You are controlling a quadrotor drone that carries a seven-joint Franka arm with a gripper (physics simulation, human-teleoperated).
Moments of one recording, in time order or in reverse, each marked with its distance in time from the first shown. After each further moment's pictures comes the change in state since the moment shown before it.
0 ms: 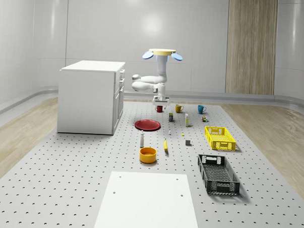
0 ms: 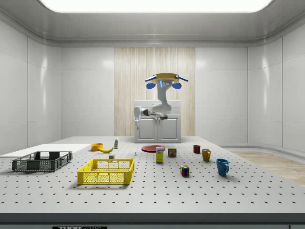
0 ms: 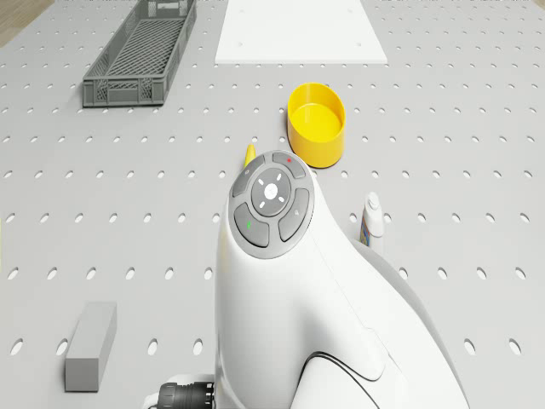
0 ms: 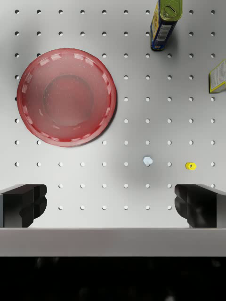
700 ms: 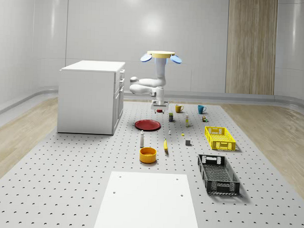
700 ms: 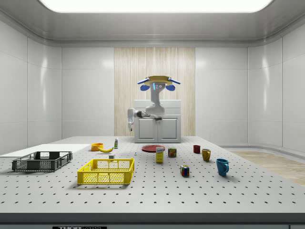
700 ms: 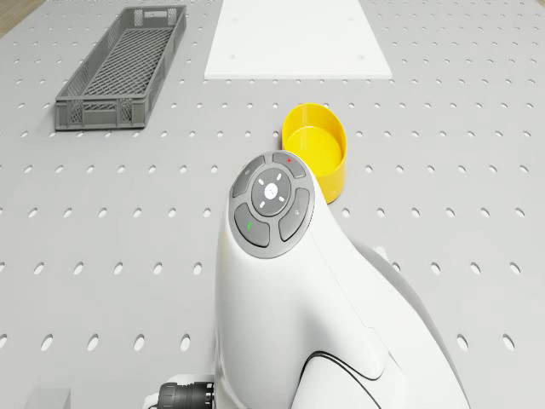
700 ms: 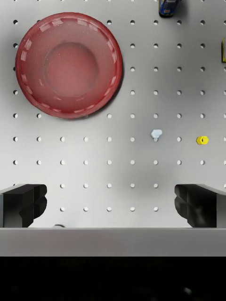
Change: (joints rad) arm -0.006 -0.028 0.005 0.001 0.012 0.026 0.005
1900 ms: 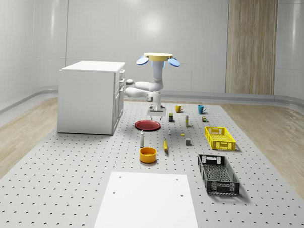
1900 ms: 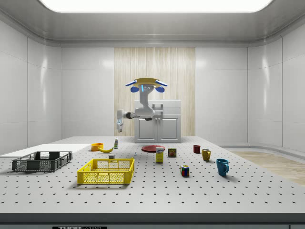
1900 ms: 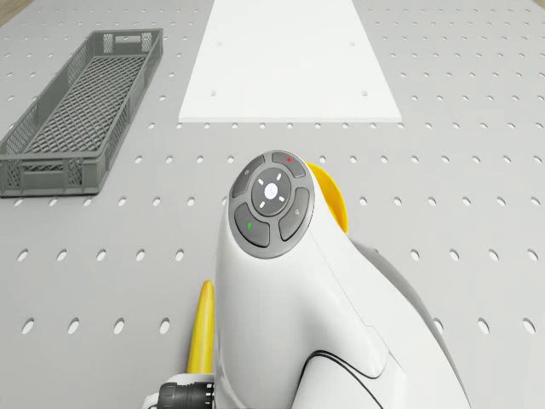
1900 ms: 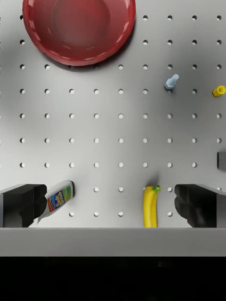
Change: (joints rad) arm -0.008 -0.038 0.006 0.002 0.015 0.035 0.007
